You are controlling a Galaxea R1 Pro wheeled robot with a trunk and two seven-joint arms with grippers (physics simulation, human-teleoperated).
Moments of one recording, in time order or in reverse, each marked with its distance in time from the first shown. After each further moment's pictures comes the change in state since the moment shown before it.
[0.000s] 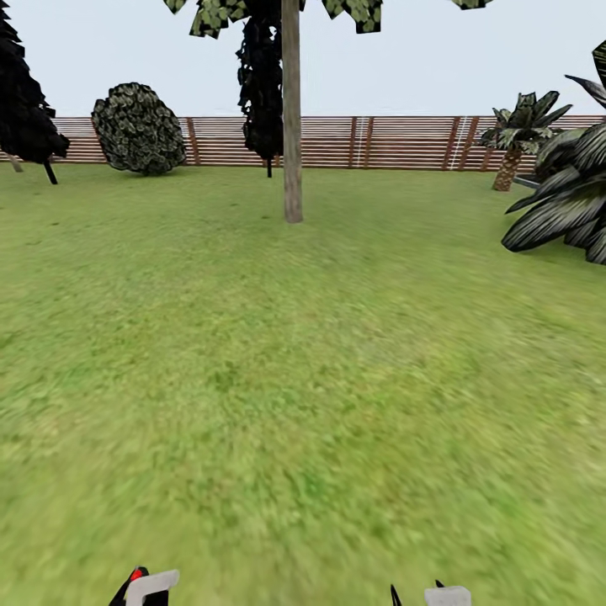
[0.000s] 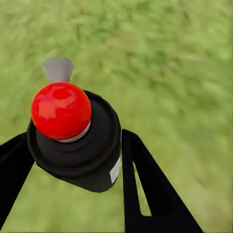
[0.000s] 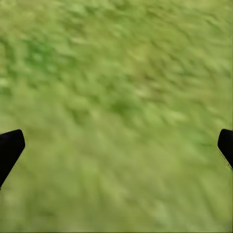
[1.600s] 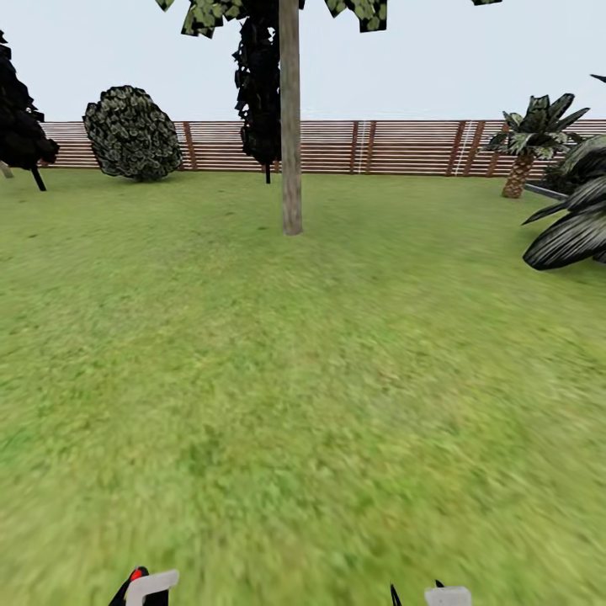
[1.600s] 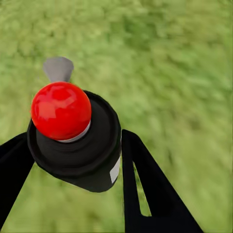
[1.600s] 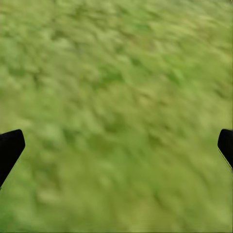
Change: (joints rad) left arm 0.000 0.000 0.000 0.000 0.000 0.000 -0.001; right arm 0.000 0.000 0.000 0.000 0.000 0.000 0.000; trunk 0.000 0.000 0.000
